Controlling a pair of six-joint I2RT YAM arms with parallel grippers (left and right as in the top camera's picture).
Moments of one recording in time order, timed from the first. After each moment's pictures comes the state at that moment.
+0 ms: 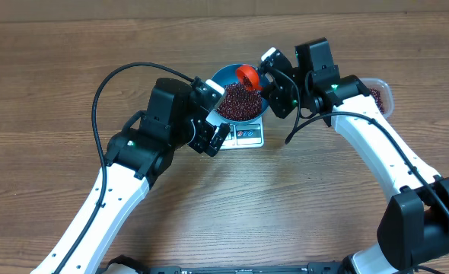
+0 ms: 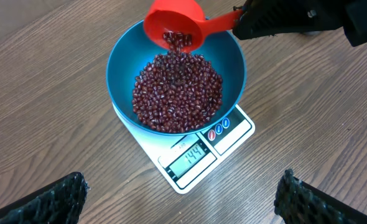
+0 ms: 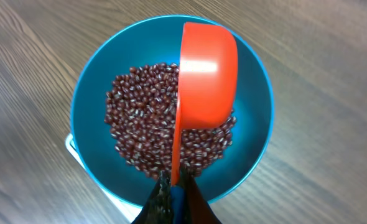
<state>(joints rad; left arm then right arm) -0.43 1.32 1.14 -0.61 0.14 0.16 0.31 1.72 1.38 -0.59 -0.36 -0.33</state>
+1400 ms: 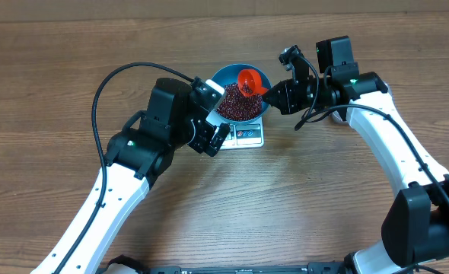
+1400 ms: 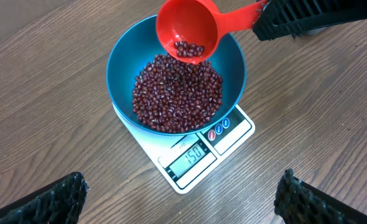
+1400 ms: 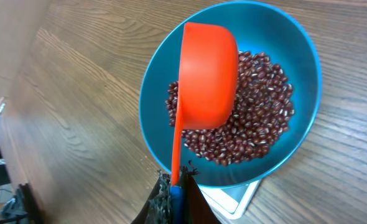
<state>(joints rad) -0.43 1.32 1.14 -0.61 0.14 0.16 0.20 1.72 1.38 -0.66 -0.68 -0.03</state>
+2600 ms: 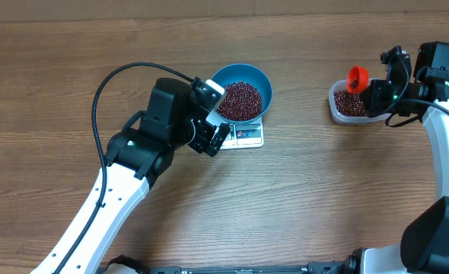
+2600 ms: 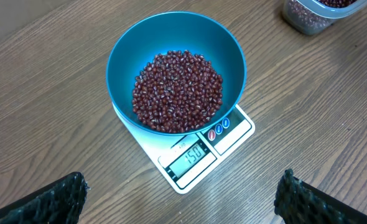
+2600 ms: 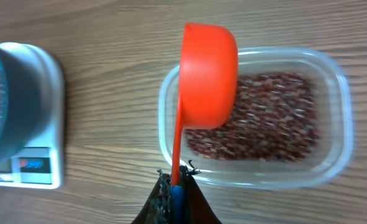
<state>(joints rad) -0.43 1.32 1.14 -0.61 0.14 0.16 -0.24 1.64 1.38 -0.86 -0.32 -0.14</state>
